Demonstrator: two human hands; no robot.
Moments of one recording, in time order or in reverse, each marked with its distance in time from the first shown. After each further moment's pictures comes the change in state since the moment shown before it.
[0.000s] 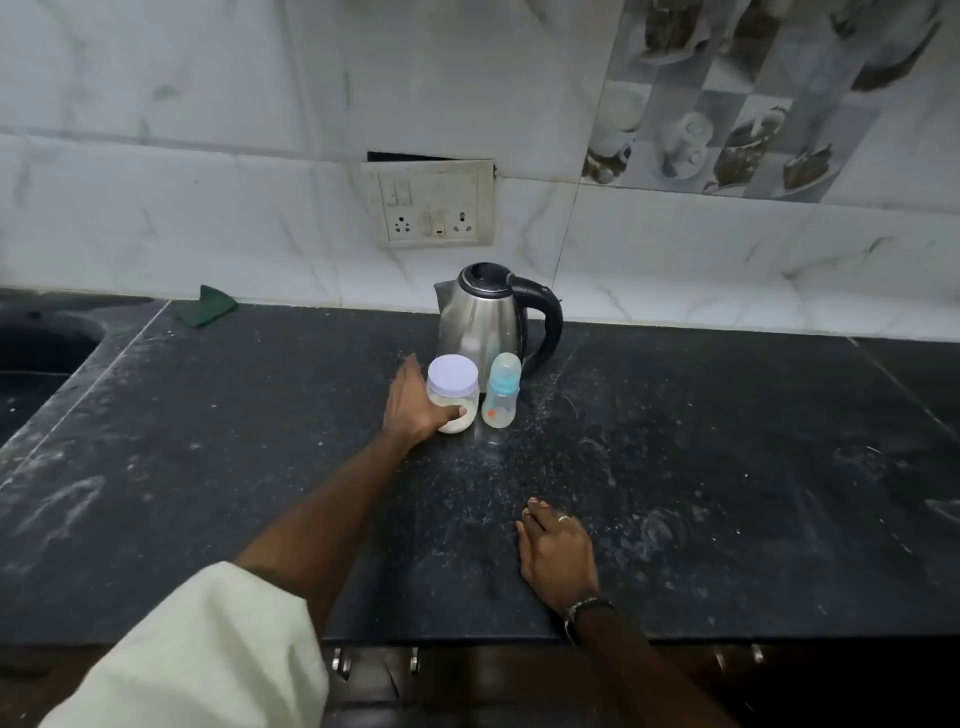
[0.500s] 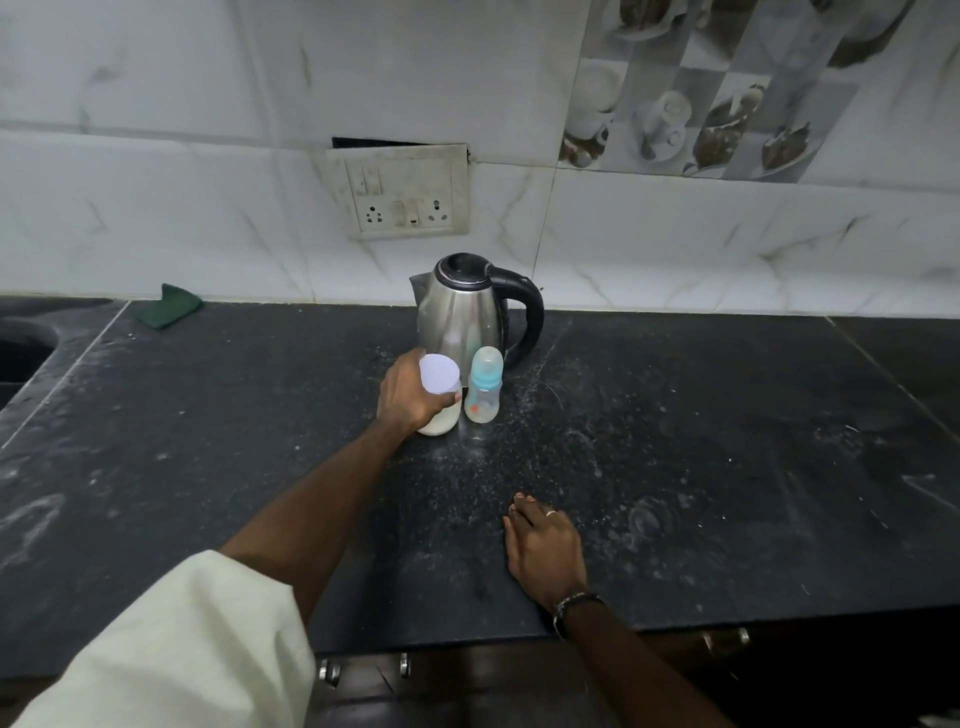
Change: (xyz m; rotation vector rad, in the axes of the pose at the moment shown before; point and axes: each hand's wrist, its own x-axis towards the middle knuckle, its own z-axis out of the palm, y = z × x) left_hand 0.011 0.016 0.009 0.047 0.029 0.121; right_hand 0.000 0.001 0.006 0.044 0.038 0.012
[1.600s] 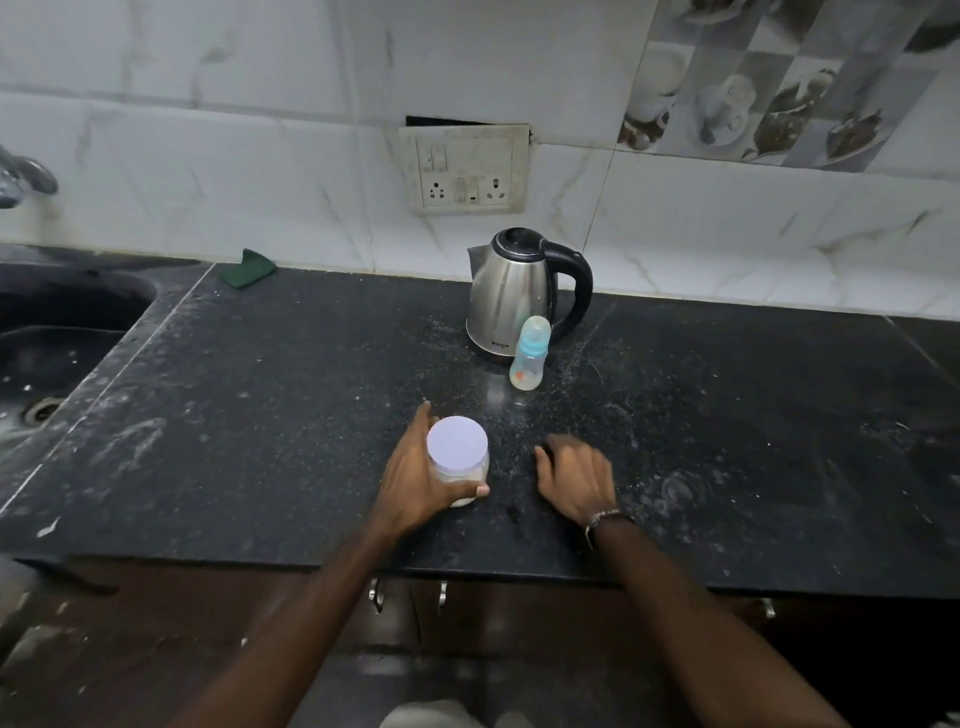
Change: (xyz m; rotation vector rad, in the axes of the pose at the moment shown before) left_hand -0.177 -0.059 -0.022 -0.183 -0.064 -0.009; right_hand 0.045 -0.024 -0.059 0.036 -0.232 0.163
